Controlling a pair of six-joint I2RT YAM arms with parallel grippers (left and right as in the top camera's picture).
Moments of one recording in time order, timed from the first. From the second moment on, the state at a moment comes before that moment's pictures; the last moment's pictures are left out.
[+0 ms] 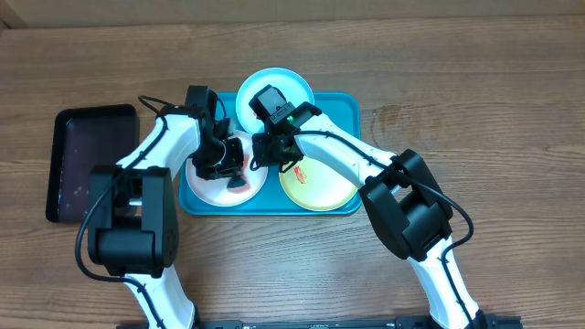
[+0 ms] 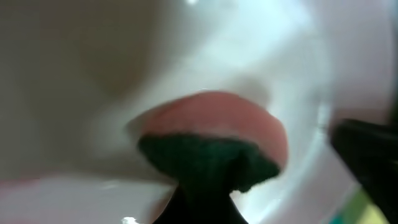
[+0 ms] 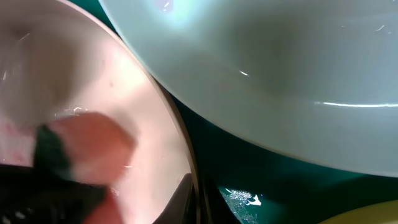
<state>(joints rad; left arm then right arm) -0.08 1.99 1.29 -0.85 0.23 -0.25 0.69 2.31 1.80 -0.73 -0.20 0.54</state>
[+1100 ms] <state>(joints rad) -0.02 1.99 1.28 -0.77 0.27 -0.28 0.69 2.31 1.80 -0.73 -0.19 0.56</state>
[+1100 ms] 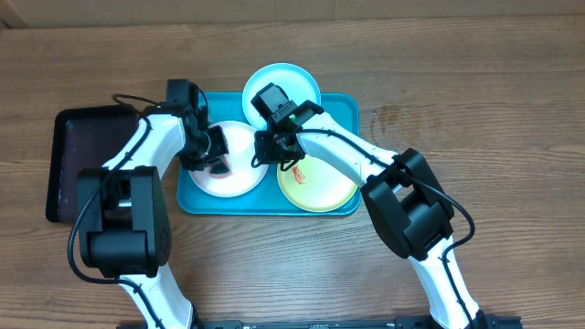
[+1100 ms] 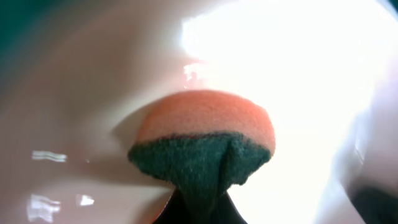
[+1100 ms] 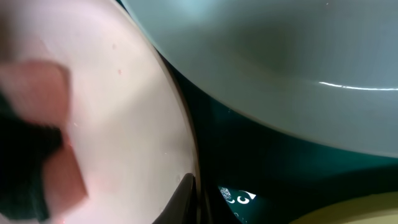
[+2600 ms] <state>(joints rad) 0.62 1.80 1.65 -1.08 0.06 -0.37 1.00 2.32 2.29 -0.83 0.90 -0.16</state>
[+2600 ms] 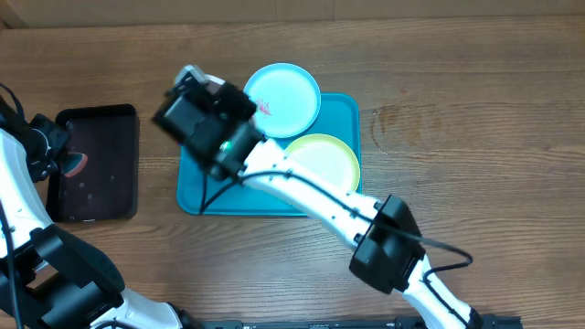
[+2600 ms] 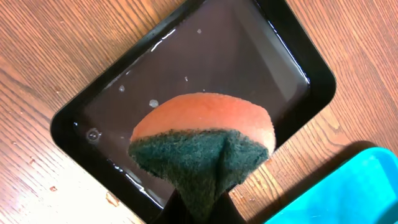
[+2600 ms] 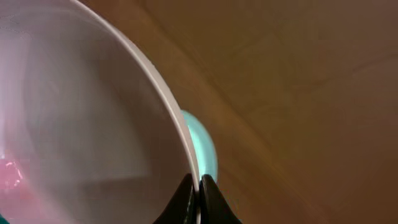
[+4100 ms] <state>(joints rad) 0.62 1.80 1.65 -1.08 0.12 -0.37 -0.14 2.29 1.99 -1.10 -0.34 0.31</state>
